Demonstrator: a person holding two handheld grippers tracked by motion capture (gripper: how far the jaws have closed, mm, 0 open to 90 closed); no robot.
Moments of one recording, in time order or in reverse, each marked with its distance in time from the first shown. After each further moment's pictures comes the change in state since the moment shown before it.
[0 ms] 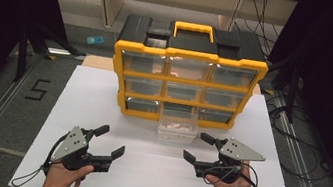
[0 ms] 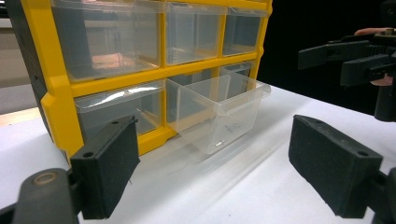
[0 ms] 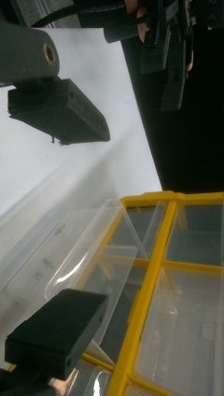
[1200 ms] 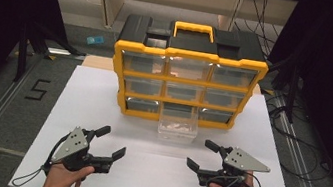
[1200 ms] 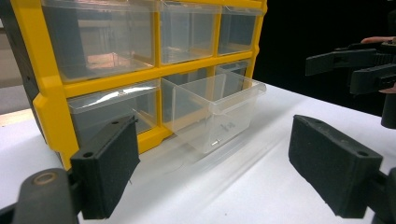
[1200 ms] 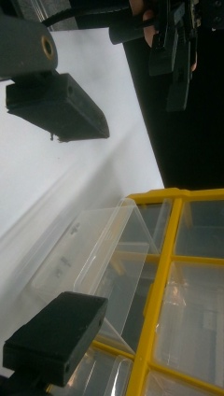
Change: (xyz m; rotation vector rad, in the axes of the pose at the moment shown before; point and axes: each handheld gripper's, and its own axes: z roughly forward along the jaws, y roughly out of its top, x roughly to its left) left arm -0.002 0.000 0.001 0.008 -0.013 -0.001; right arm 0.006 -0.015 -0.015 -0.009 -0.018 0.022
